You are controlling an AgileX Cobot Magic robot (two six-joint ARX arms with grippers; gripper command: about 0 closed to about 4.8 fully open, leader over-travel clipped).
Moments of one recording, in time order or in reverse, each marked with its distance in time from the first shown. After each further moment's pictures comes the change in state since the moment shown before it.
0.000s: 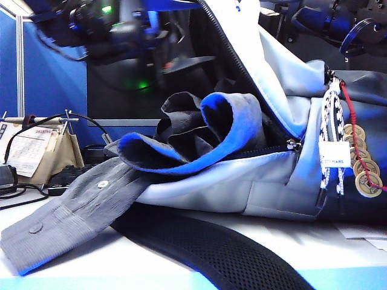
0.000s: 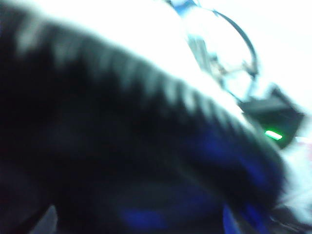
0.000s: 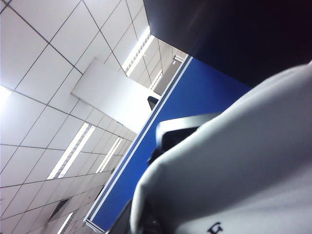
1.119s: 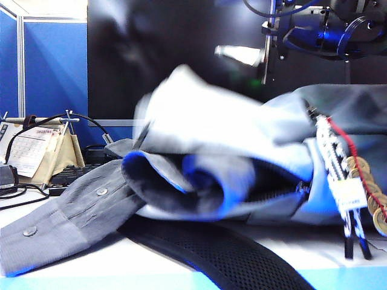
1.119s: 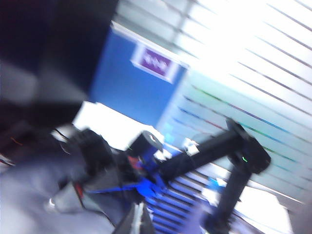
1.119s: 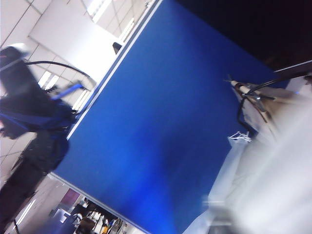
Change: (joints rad) left arm 0.346 -0.493 -0.005 0.025 -0.002 -0.031; right arm 0.031 -0.002 0.002 -0.224 -0.154 -0.276
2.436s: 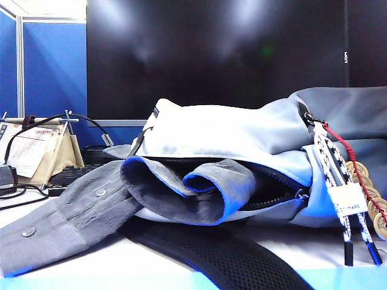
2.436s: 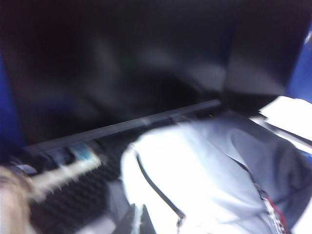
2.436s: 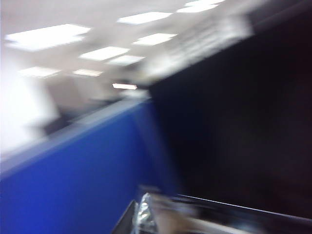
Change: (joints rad) left arm -0.042 -0.993 -0.402 -1.136 -0.969 0.872; right arm -0.098 -0.799 0.002 -0.869 0.388 -0.711
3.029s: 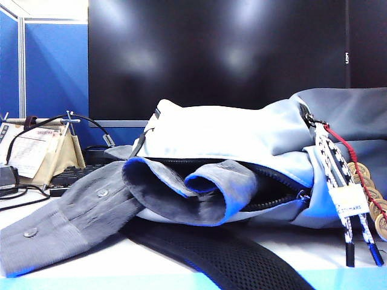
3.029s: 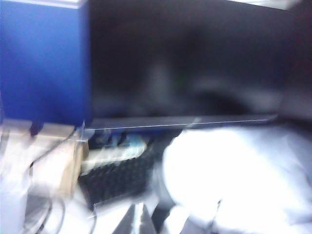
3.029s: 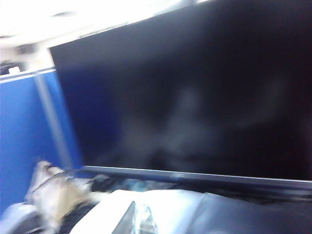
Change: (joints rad) left arm -0.002 -0.511 -0.406 0.020 -0.249 -0.112; right arm 0.060 -0.481 -0.343 -0.211 0.370 -0.354
